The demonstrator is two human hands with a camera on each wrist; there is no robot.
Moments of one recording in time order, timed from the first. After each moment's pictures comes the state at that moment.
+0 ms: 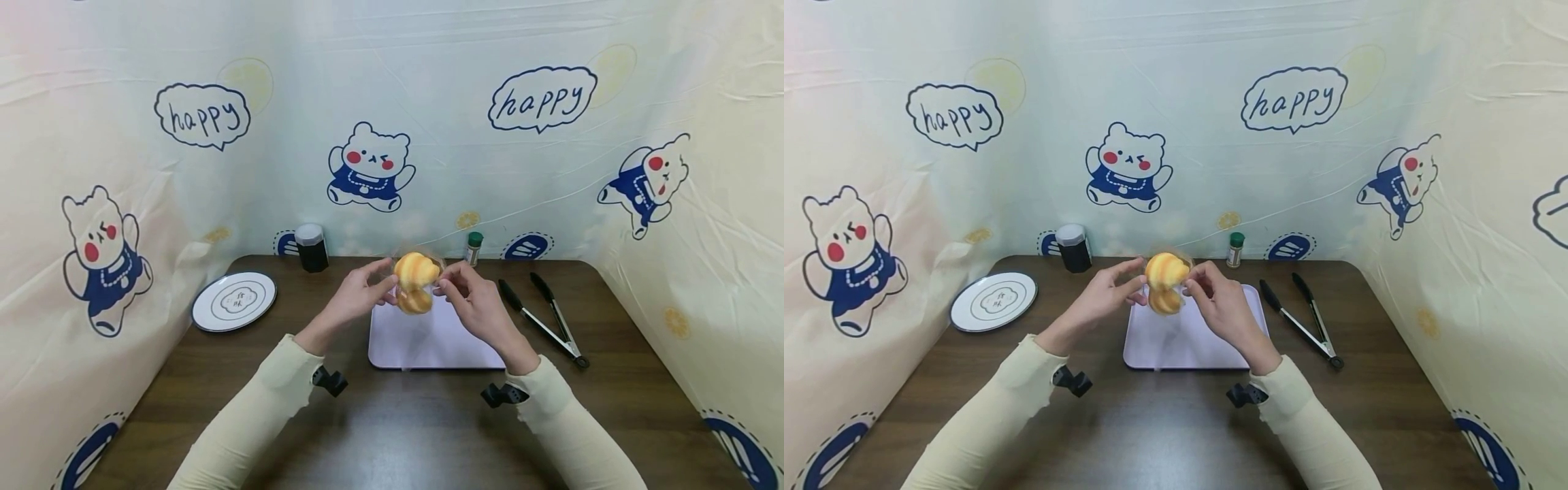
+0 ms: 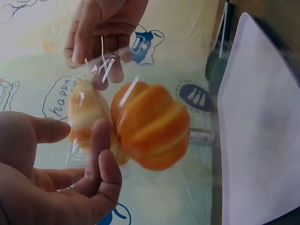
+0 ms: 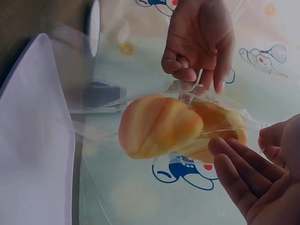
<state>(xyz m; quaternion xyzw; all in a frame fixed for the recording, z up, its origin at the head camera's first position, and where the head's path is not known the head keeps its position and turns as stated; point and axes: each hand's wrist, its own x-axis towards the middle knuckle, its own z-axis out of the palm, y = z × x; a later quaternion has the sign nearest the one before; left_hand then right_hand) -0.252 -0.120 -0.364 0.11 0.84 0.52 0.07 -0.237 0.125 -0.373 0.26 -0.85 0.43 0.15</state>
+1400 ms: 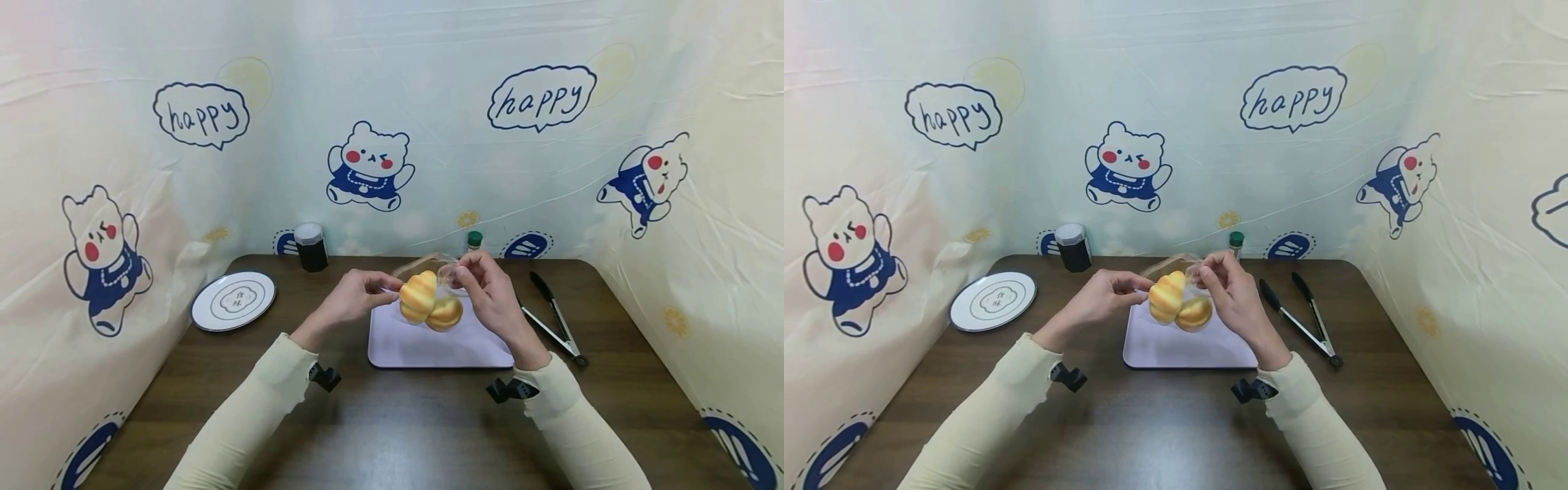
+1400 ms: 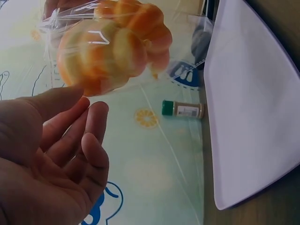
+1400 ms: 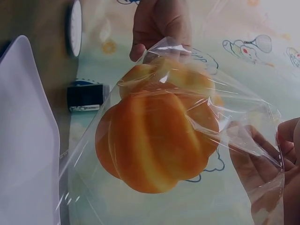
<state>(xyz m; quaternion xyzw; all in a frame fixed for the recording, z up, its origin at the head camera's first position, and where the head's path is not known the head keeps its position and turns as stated) -0.262 -0.131 -0.375 0.16 0.88 0.43 0.05 -0.236 0.141 -0.359 0.25 -0.80 0.52 0.16</state>
